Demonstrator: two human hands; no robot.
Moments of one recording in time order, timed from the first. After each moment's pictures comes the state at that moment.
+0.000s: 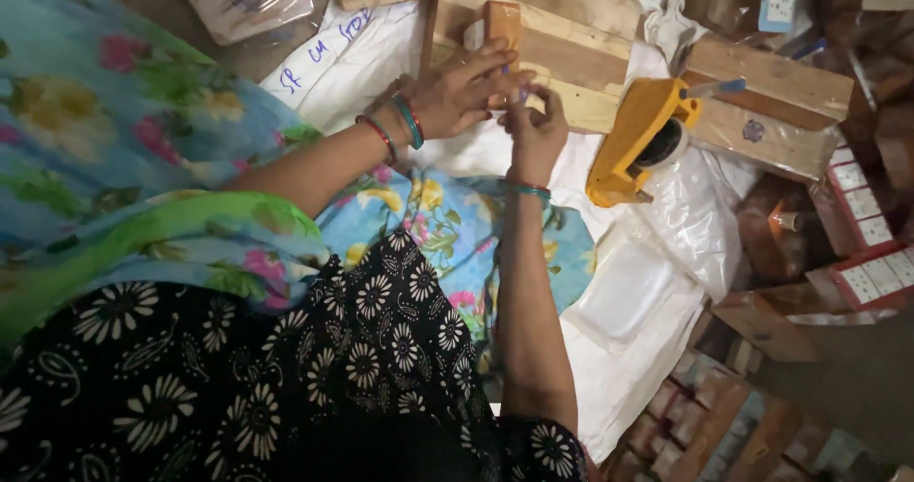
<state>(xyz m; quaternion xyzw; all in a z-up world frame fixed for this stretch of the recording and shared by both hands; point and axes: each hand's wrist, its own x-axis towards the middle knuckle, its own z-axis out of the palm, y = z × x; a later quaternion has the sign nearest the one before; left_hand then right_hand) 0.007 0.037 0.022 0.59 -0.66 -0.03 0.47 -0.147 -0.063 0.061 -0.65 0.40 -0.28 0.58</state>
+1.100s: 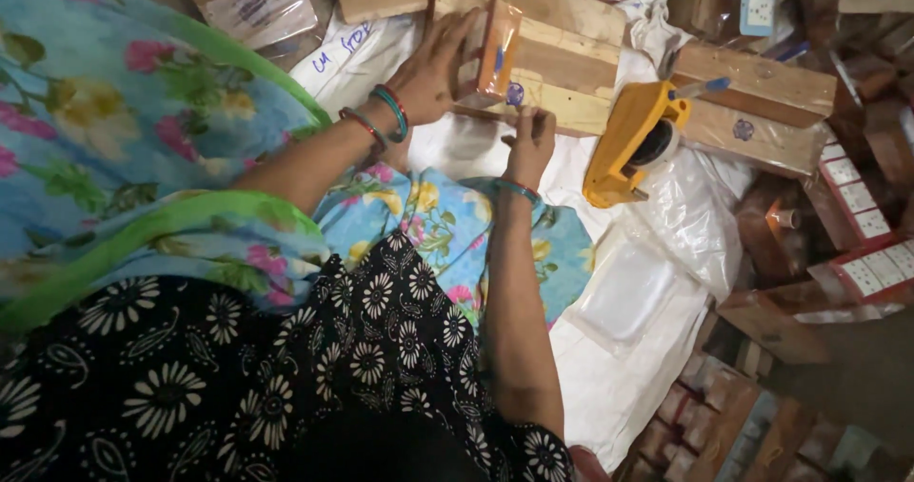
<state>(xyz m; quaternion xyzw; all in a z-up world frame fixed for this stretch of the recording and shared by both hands) 0.025 0.044 -0.007 0.68 -0.53 -0.10 0.50 -0.177 -0.083 -0.014 -0.60 0.42 -0.34 0.59</state>
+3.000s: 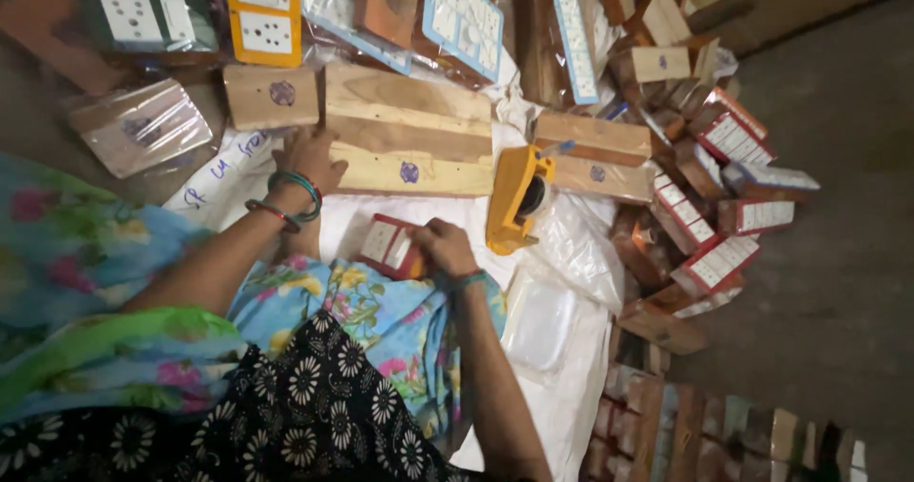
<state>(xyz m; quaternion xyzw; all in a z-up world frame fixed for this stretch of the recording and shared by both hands) 0.037 0.032 -0.012 0.87 -0.36 -0.17 0.30 -0.229 -0.076 0.073 -0.79 0.44 0.01 0.43</state>
